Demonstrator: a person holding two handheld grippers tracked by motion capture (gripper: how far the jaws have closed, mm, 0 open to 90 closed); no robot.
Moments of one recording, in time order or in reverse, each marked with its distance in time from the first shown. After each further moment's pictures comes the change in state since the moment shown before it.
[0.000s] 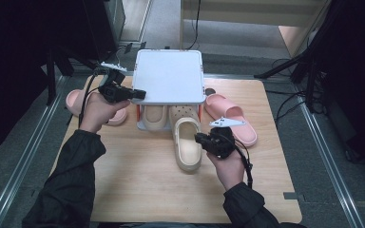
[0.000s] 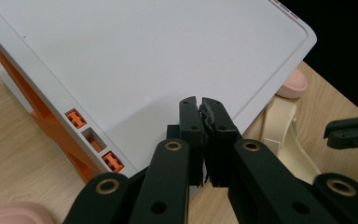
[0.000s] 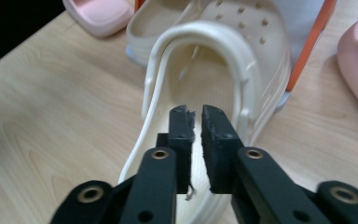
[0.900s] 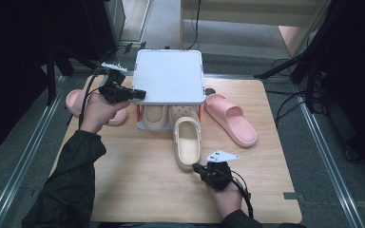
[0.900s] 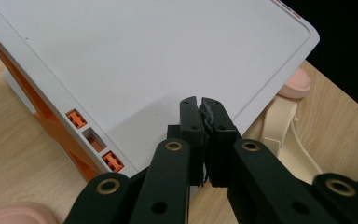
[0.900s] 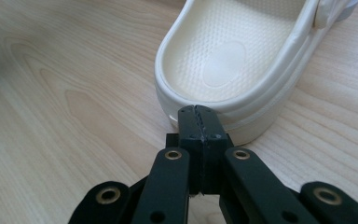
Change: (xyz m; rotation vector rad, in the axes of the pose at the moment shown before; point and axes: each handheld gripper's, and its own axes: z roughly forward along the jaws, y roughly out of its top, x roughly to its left) left arm -0.002 -0.001 0.000 -0.005 0.010 0.005; right arm 0.023 -0.082 0.005 0.048 0.031 -0.042
